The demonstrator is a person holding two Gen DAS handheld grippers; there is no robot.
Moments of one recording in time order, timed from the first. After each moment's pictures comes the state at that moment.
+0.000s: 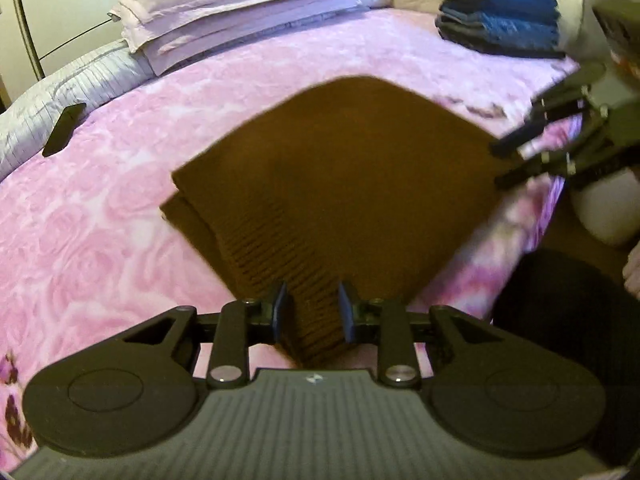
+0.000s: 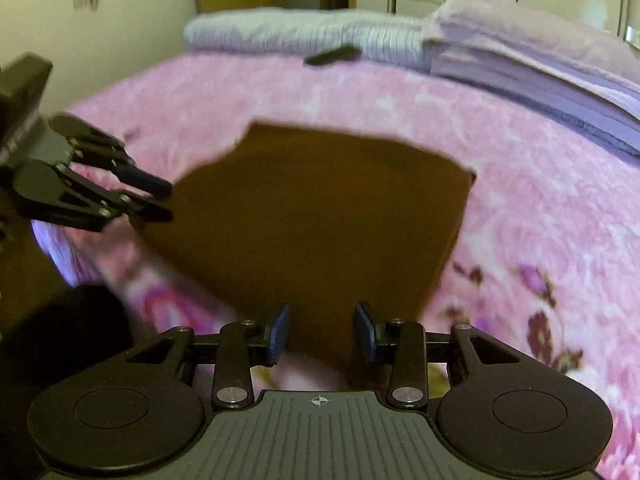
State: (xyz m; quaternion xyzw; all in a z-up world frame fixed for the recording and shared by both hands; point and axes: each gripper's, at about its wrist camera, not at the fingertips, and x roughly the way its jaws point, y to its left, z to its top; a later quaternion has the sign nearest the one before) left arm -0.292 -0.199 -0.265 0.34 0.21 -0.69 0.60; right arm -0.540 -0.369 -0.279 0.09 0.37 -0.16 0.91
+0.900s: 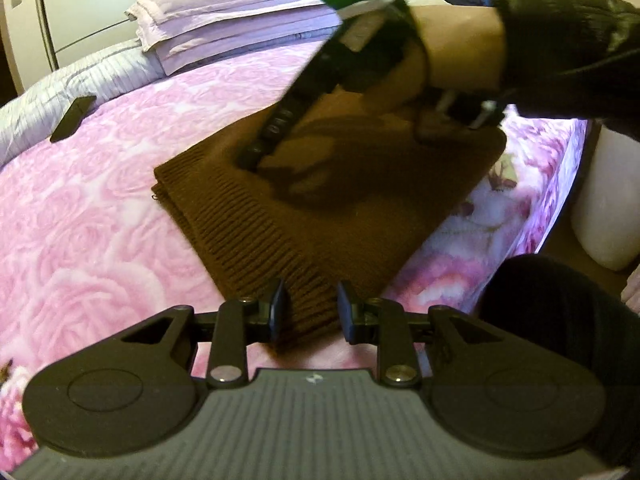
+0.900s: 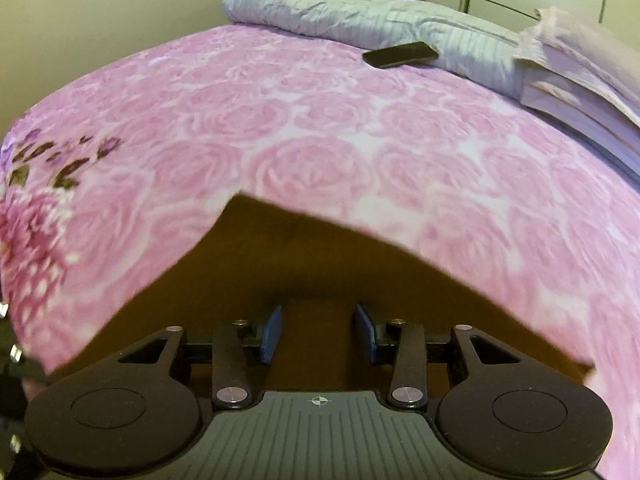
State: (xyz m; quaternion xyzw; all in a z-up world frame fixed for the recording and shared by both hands) left arm -0.304 -0.181 -0.279 0.30 0.23 -0.68 0.62; right arm -0.331 -0.437 -0.312 0.03 0.42 -0.07 0.90
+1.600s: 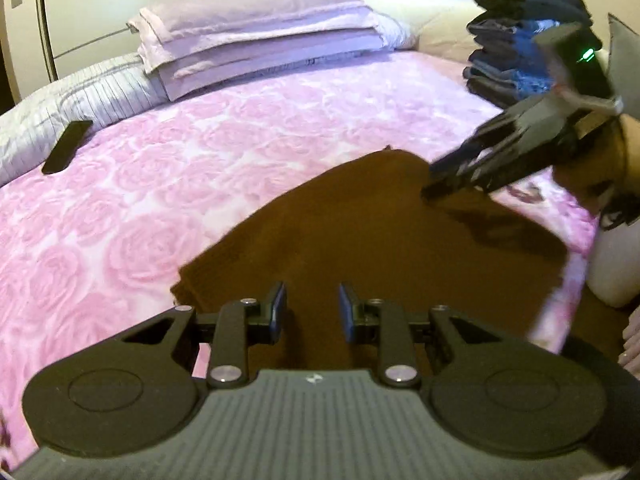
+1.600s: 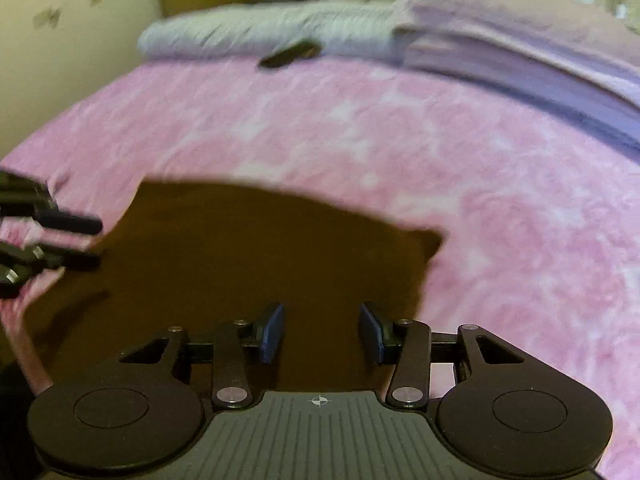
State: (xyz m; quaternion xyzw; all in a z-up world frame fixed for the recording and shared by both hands) left arm -0.261 -0.285 -0.246 0.28 0.22 -0.69 0.63; right arm -0.460 -0.490 -0.287 0.12 0.37 -0.19 0.90
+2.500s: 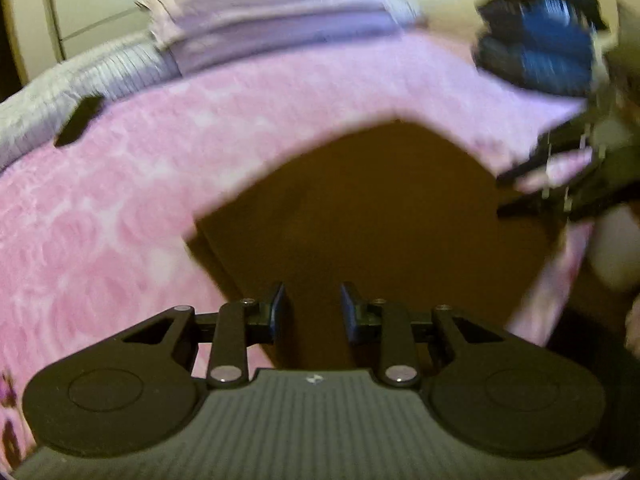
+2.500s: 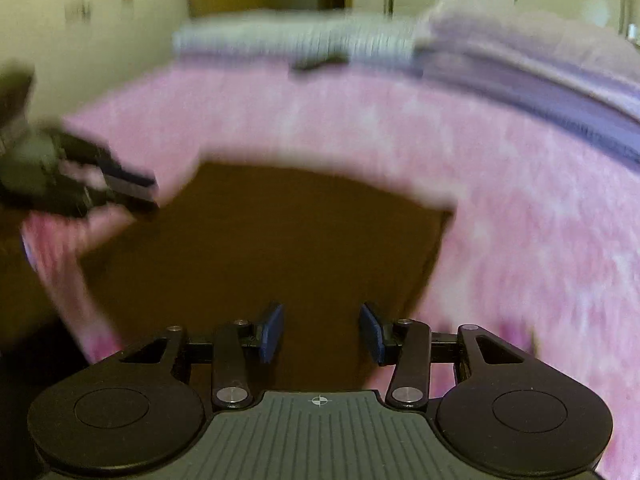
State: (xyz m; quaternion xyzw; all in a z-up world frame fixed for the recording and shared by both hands) left arm -0.271 -0.242 -0.266 0.32 0.23 -0.67 0.63; right arm -0.518 -0.420 -0.293 0.08 0.40 -0.16 0.90
